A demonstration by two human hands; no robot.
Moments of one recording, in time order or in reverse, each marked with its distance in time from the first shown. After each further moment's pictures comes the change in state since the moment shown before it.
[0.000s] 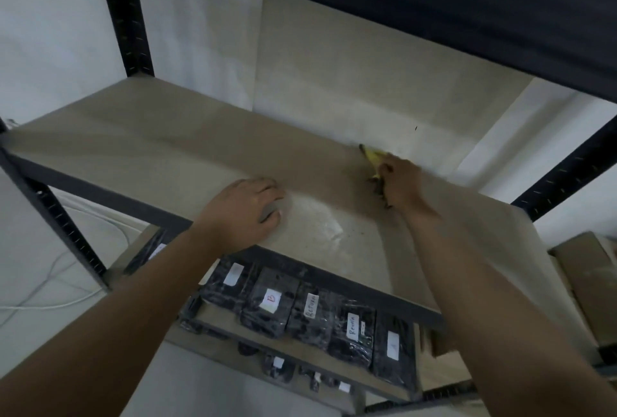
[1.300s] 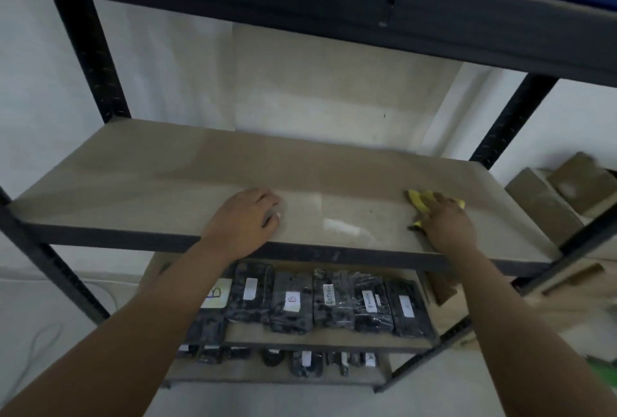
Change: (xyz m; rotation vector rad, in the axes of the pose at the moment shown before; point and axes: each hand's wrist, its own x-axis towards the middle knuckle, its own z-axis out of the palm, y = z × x) left_hand -0.017 -0.040 -0.021 -0.053 0.019 0.173; right_hand -0.145 0.048 -0.030 -0.455 -0.050 0.188
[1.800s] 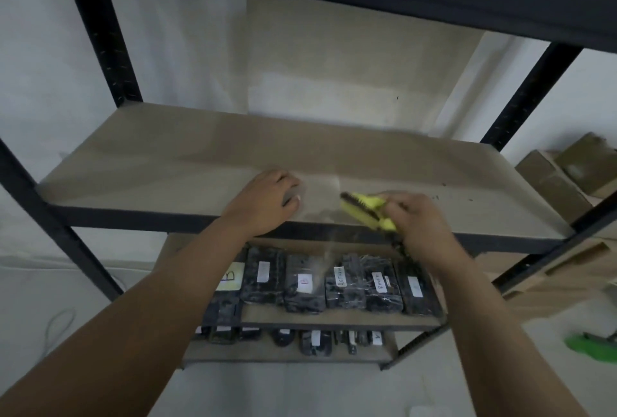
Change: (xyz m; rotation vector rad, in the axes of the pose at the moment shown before) left_hand 0.001 -0.013 -0.001 -0.114 -0.065 0.053; right_hand -0.100 -0.134 -0.041 0.882 -0.055 -0.076
